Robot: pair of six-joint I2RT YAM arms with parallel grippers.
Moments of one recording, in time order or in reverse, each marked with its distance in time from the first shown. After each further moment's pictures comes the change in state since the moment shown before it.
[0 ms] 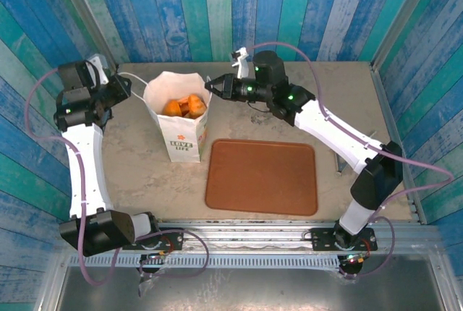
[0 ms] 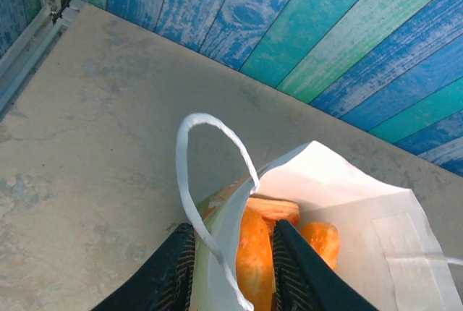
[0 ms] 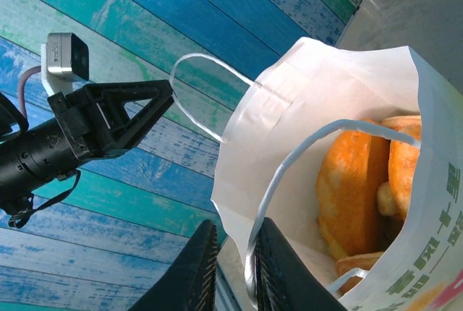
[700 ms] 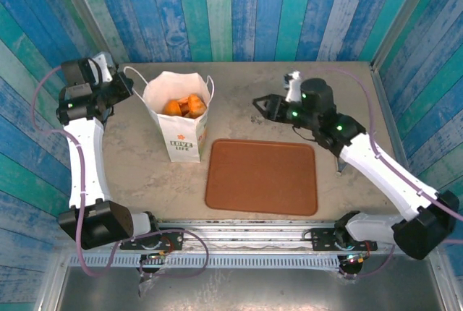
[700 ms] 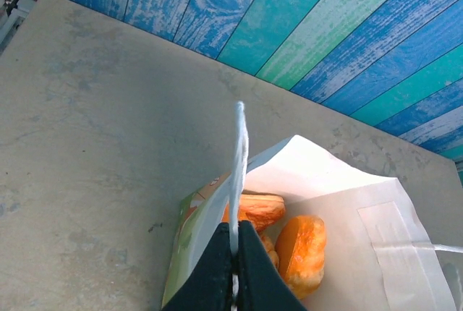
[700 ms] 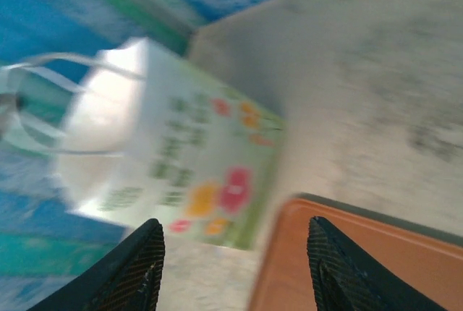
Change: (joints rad) left arm 0.000 0.049 0.007 0.031 0.071 0.025; right arm -0.195 -0.492 -0.571 -0.144 0.254 -0.062
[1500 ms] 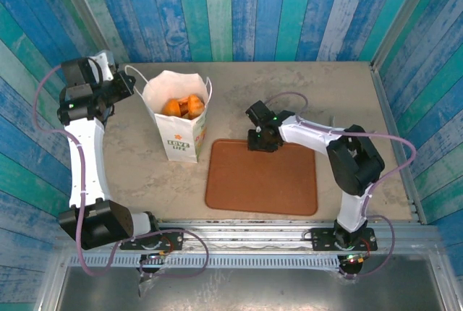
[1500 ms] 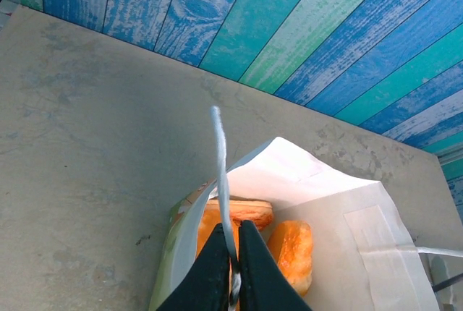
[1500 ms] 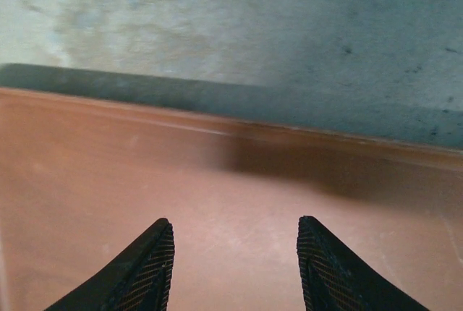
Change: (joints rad) left arm 0.000 -0.001 -0.018 0.046 0.050 0.018; right arm 0.153 0.669 0.217 -0.294 0.195 -0.008
